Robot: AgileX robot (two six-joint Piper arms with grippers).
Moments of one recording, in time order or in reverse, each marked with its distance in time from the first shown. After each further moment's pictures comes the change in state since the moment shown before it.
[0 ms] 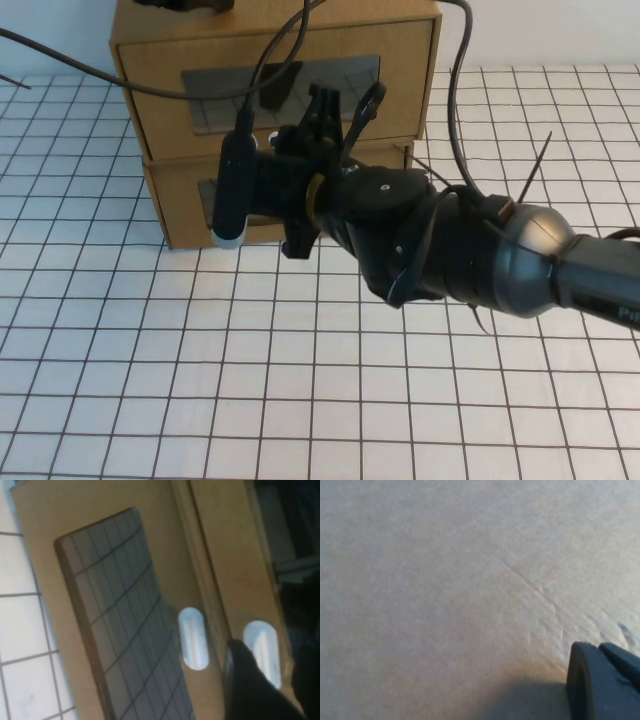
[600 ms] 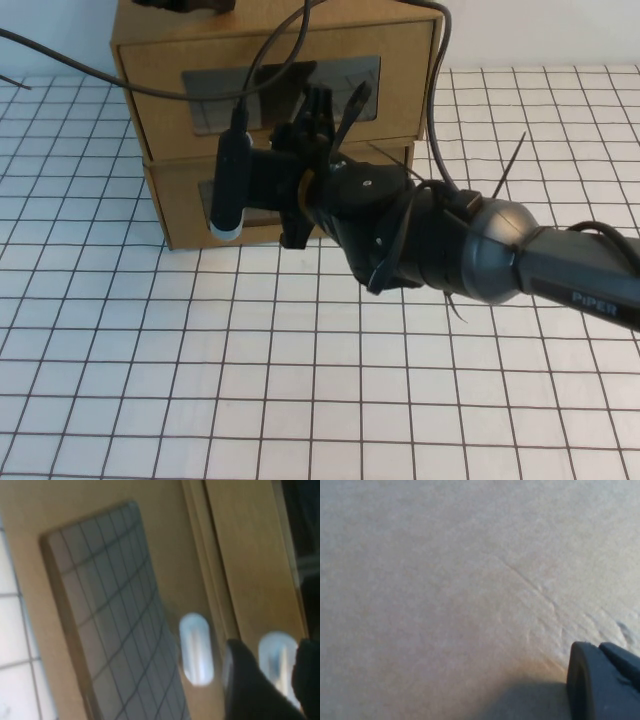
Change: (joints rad) right arm -0.021 0.084 -0.081 -0.029 0.005 0.004; left arm 0.000 0.000 0.000 -0.002 0.006 0.000
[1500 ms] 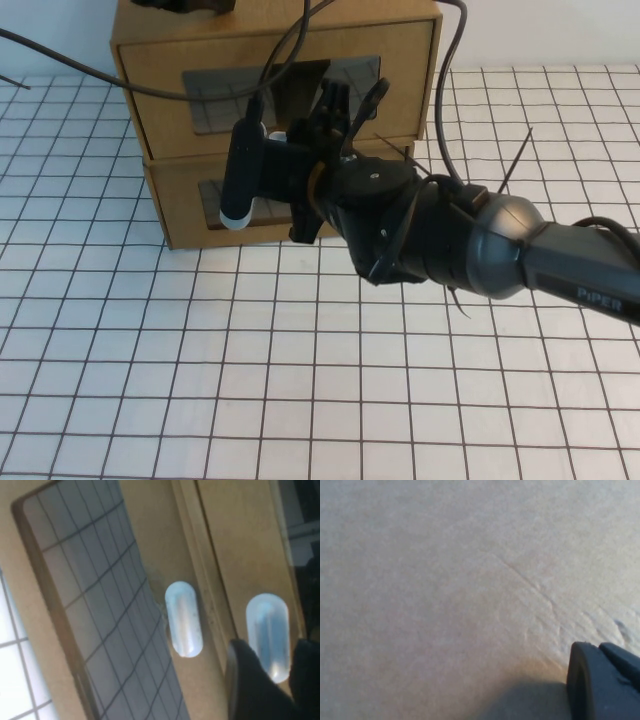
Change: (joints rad) right arm -0.014 -0.002 -0.002 0.059 0.048 -0.020; left arm 0.000 0.000 0.000 -0.001 0.006 0.000
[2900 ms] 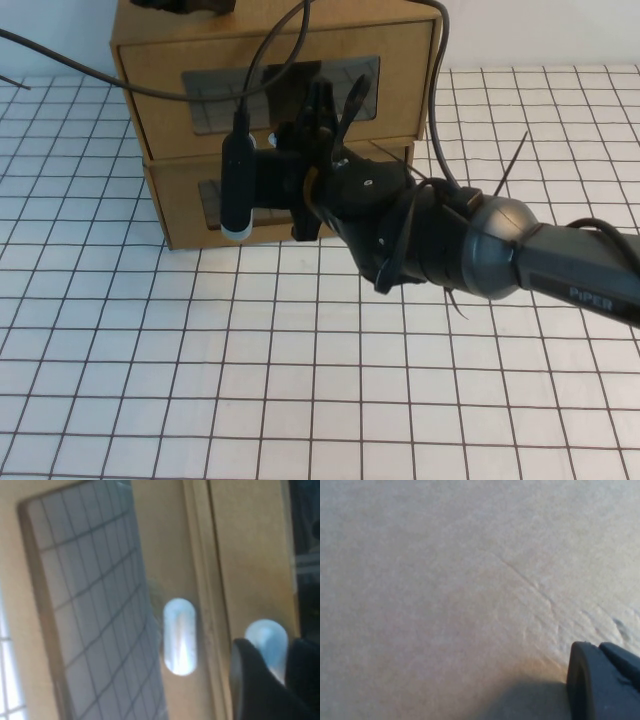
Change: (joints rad) right arm -0.004 0.016 -0.002 -0.140 -0.035 0.000; left arm 0.000 0.000 0.000 -0.002 0.004 0.000
